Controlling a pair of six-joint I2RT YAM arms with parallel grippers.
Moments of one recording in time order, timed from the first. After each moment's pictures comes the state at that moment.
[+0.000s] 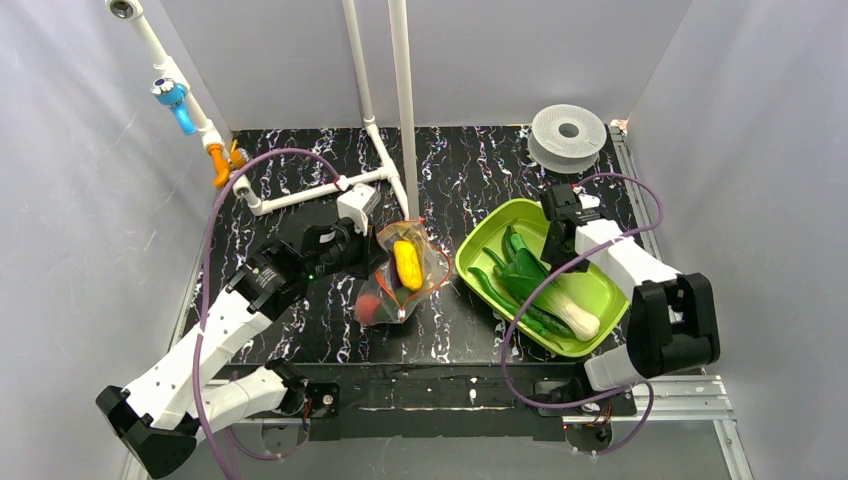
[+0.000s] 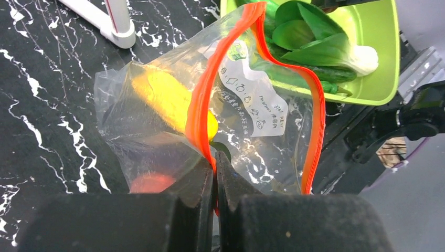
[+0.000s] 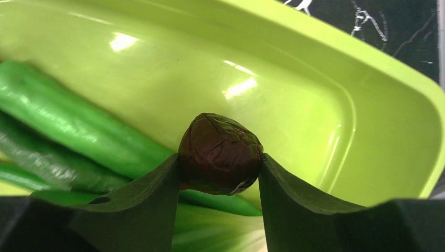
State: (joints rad) left arm -0.68 0.94 1.05 -0.63 0.13 -0.25; right arm 0.26 1.48 0.98 -0.77 0.46 0.56
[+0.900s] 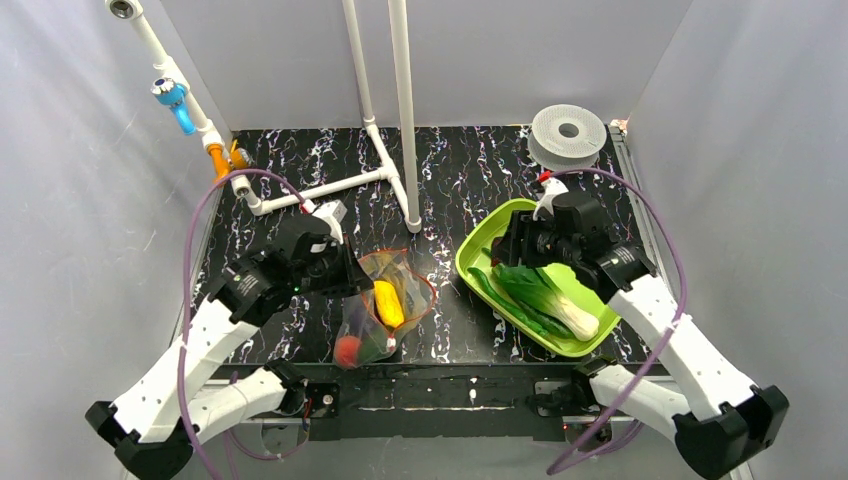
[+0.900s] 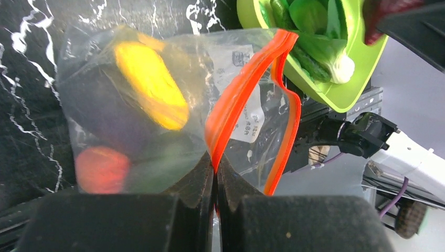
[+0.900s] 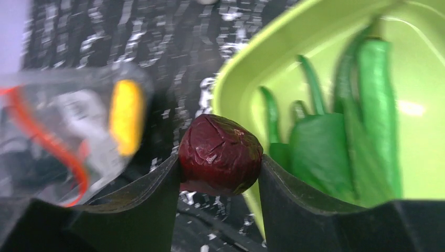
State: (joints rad) left arm -0.68 0.87 1.12 -0.99 0.07 -0.70; right arm 0.47 0.99 0.96 -0.64 -0.15 0.42
